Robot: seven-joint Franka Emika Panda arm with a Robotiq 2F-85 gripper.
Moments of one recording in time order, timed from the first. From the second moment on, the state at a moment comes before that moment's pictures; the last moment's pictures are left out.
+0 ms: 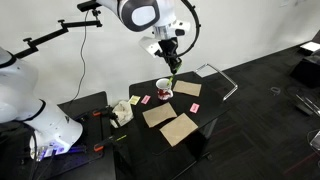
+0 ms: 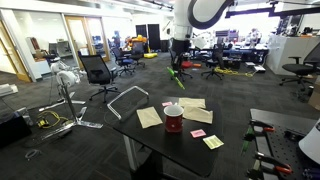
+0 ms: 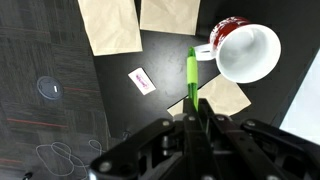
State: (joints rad) arm -0.02 0.03 -0.03 -2.19 -0.09 2.38 -0.11
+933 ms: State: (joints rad) arm -0.03 0.14 -0.03 -2.08 -0.08 2.36 -0.14
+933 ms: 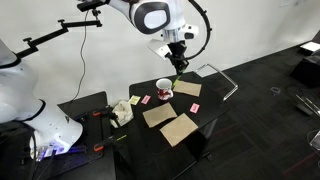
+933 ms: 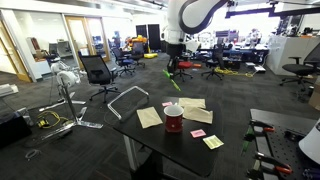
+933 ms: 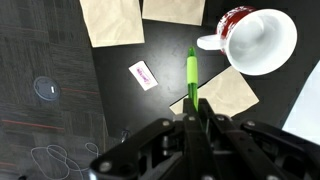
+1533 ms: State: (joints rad) arm -0.06 0.31 -0.03 -1.89 -0.07 2.23 -0.29
